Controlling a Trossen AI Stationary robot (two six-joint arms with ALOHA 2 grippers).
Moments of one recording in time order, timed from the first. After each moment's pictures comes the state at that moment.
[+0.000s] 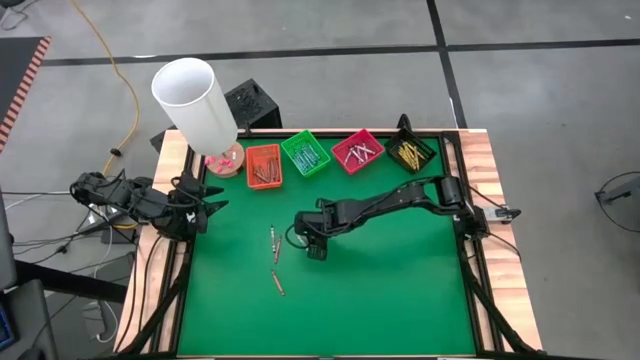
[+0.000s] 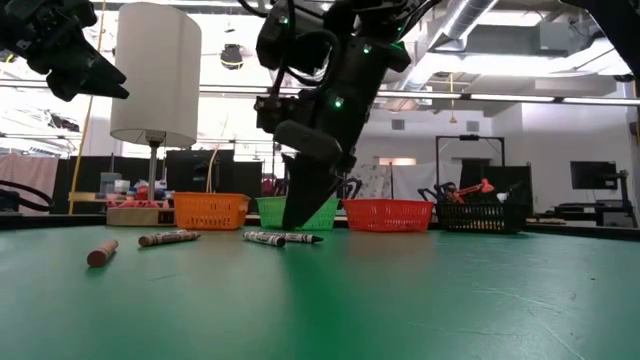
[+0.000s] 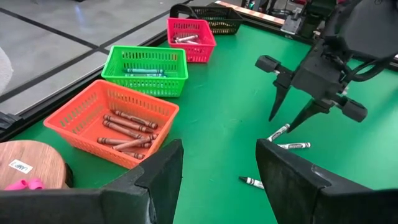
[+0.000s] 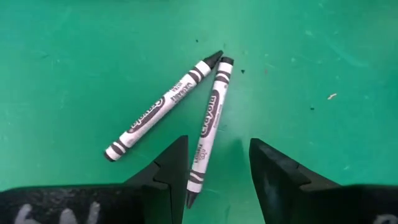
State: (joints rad) left arm -0.35 0.17 0.55 -0.73 -0.69 -0.45; right arm 0.08 2.08 1.56 -0.54 0.15 0.18
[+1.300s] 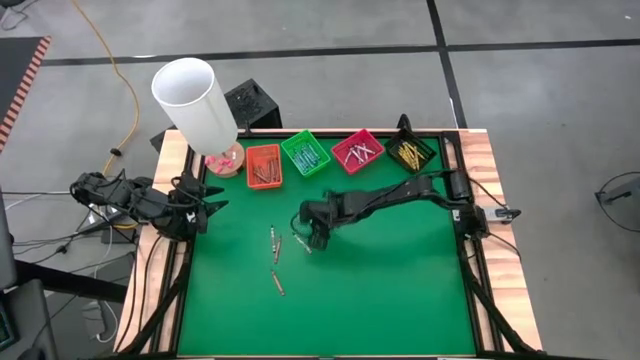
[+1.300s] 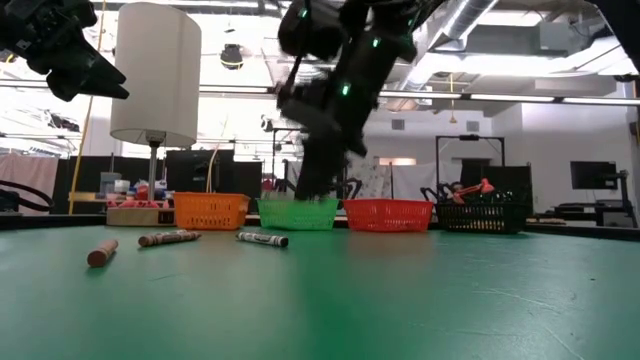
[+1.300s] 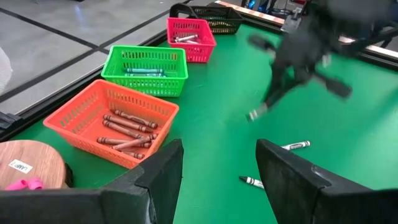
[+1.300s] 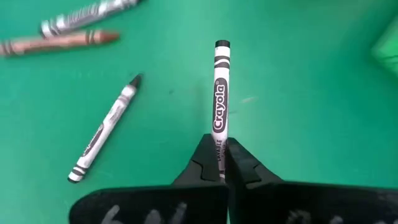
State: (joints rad) left arm -0.35 0.17 0.55 -0.73 -0.69 -0.45; right arm 0.02 1.98 1.50 -0.53 0.19 0.26
